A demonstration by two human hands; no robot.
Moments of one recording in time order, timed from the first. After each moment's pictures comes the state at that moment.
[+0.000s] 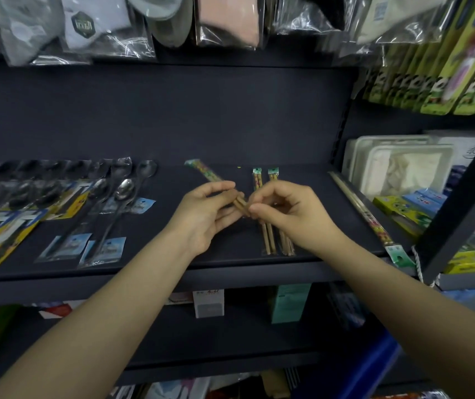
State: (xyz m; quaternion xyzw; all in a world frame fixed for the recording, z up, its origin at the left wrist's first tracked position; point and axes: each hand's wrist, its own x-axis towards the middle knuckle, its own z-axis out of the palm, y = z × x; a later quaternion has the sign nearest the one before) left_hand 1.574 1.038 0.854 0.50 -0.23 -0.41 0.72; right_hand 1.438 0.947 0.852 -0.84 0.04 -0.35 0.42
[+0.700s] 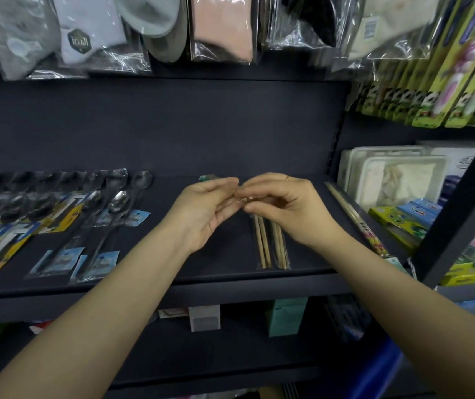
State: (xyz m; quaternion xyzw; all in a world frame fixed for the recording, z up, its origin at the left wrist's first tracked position) left_hand 1.574 1.029 0.879 0.46 -0.26 -0.43 0.73; right_hand 1.443 0.939 0.876 -0.85 -0.02 -0.39 0.34
